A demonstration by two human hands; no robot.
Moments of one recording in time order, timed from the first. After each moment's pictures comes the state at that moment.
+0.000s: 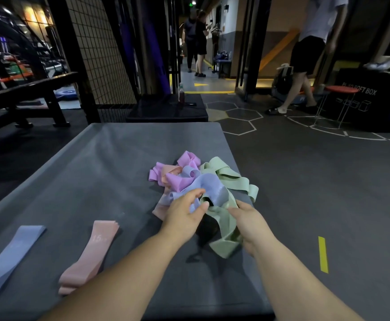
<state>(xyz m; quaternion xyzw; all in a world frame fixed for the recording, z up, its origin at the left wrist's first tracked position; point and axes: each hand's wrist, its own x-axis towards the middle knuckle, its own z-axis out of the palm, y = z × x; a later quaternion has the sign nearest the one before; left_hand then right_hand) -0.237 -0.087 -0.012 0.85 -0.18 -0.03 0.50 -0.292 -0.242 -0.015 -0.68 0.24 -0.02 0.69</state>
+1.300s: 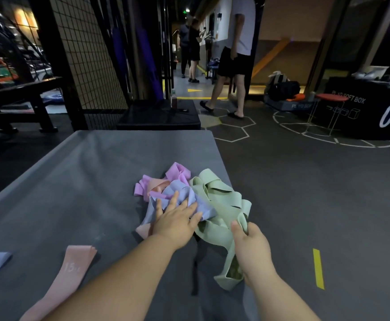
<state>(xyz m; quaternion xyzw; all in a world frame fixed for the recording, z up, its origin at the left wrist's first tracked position) -0.178 -0.120 -0.021 0.97 -0.24 -0.05 0.07 -0.300 -0.250 -0.011 -0.73 0.32 -0.16 0.57</state>
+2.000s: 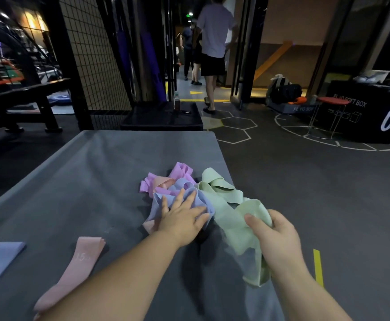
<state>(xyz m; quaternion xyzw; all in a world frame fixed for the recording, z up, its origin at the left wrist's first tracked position) -0.191 -0.114 -0.015 0.96 -0.27 -0.06 0.08 -0.342 -0.263 0.027 -0.72 0.26 -0.22 0.61</state>
